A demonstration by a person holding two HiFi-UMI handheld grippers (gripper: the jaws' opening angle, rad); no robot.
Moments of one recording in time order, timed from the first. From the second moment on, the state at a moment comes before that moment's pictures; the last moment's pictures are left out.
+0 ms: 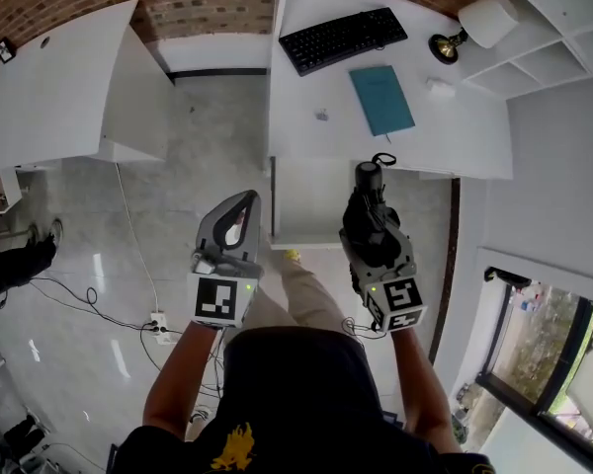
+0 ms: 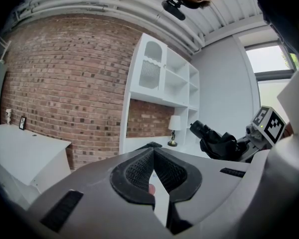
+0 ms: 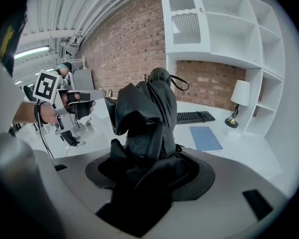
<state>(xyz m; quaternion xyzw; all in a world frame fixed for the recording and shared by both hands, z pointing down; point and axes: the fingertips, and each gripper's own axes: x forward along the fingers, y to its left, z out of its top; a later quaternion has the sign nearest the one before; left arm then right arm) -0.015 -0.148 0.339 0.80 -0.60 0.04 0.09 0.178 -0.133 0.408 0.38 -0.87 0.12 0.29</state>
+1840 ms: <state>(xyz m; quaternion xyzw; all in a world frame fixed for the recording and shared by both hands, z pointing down) -0.020 -0.149 0.518 0.71 -0.67 0.06 0.19 0.153 -0.182 0.590 0.17 -0.90 0.09 0.40</state>
